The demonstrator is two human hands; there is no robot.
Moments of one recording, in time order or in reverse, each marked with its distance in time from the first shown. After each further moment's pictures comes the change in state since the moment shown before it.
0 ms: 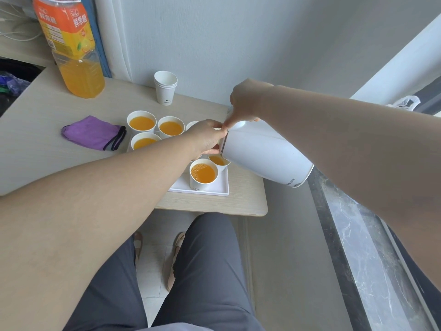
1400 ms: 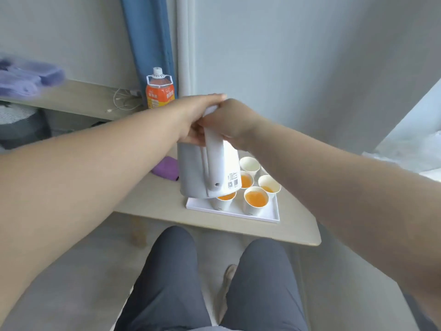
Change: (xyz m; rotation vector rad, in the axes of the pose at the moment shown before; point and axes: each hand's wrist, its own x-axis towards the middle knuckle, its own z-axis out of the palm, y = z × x) left_hand -0.158 0.114 -0.110 0.077 0.302 -0.062; right_hand -0.092 -0.133 -0.075 1.504 0.124 -0.289
